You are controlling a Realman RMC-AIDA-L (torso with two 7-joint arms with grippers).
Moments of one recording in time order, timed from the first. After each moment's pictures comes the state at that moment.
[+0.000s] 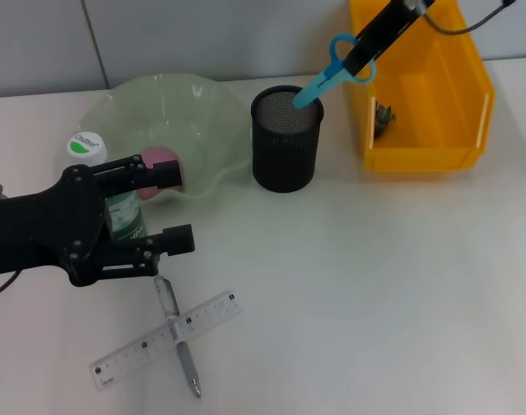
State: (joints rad) left arm -0.55 -2.07 0.58 0.69 1.90 1.99 -1.32; right arm 1.17 1.96 -0.91 -0.96 -2.77 -1.64 2.44
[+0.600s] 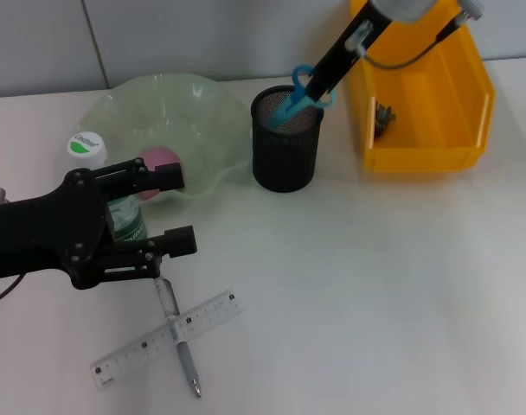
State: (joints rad) left arm -0.55 -2.07 0.58 0.67 1.90 1.99 -1.32; right arm 1.22 2.01 -1.01 -0.78 -2.78 -1.42 2.45
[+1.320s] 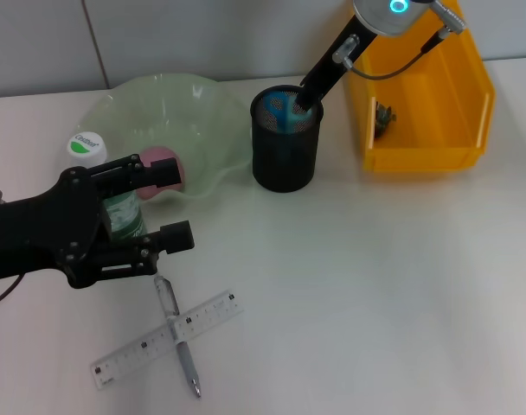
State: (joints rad) left arm -0.54 -2.07 0.58 0.65 1.87 1.99 -1.31; right arm 1.23 2.03 -1.01 -0.74 -2.82 -1.35 2.46
